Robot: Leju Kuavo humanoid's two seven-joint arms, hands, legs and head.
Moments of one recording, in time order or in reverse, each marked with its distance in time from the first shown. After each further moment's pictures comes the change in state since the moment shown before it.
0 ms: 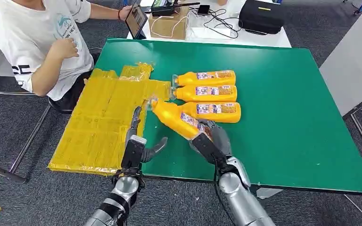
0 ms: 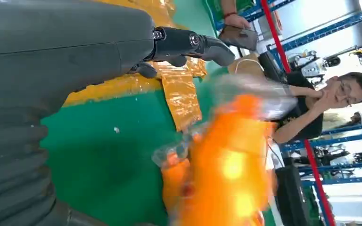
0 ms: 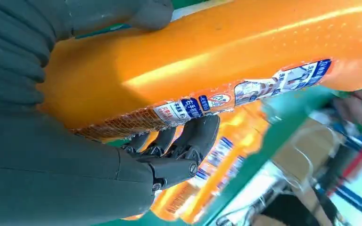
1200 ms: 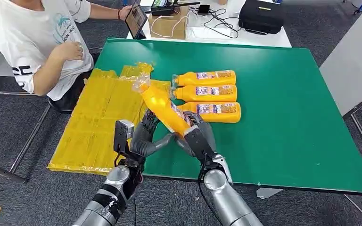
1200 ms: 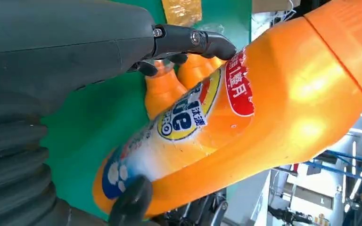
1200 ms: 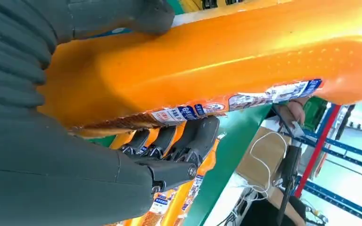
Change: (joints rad) left arm -0.050 0.026 -0.003 -0.035 0.325 -0.524 0.146; right arm -0.040 0.090 0.068 0.060 -0.154 -0.020 -0.098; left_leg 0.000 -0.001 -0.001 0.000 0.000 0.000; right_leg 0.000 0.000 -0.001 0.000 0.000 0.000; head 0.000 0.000
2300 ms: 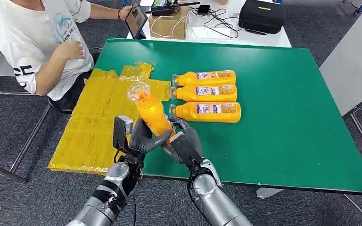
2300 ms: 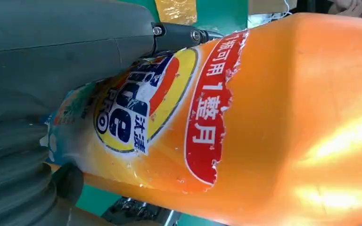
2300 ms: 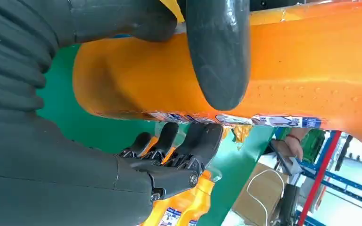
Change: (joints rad) left arm -0.029 0.008 -0.018 0.016 0.036 0.006 0.002; right arm -0.003 0.046 0.074 0.075 -0.027 0.042 -0.021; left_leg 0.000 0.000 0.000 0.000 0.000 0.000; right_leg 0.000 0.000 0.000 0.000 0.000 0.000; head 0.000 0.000
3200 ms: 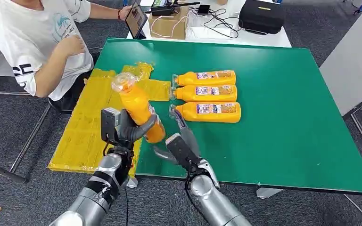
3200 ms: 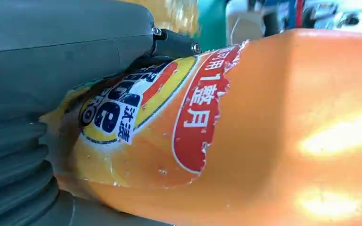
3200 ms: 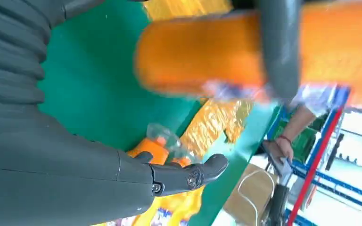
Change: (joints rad) left arm -0.074 0.051 0.062 0.026 -0.028 0.162 -0.061; right arm -0.001 -0.013 0.045 -0.021 -0.027 -0.072 -0.001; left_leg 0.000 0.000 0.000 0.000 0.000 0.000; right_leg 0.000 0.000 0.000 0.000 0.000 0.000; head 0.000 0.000
